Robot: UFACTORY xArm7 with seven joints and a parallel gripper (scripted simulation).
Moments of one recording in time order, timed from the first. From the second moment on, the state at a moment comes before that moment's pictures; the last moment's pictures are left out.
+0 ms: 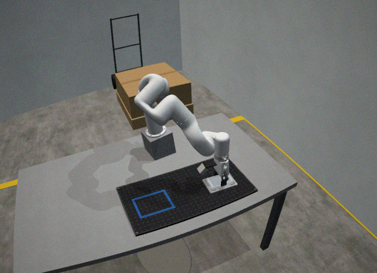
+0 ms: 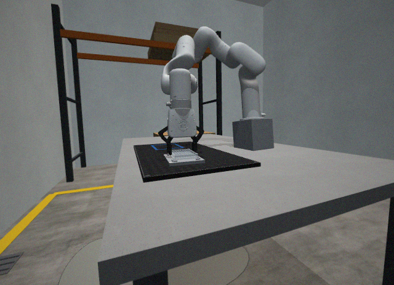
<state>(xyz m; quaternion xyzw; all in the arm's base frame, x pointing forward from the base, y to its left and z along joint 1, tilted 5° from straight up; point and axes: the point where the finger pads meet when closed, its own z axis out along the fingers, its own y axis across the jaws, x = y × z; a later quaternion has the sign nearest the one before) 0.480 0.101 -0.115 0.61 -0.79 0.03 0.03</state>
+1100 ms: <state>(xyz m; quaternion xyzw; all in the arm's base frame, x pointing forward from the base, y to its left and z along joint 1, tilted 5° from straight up) 0.480 0.101 -0.119 0.61 -0.79 0.03 0.03</state>
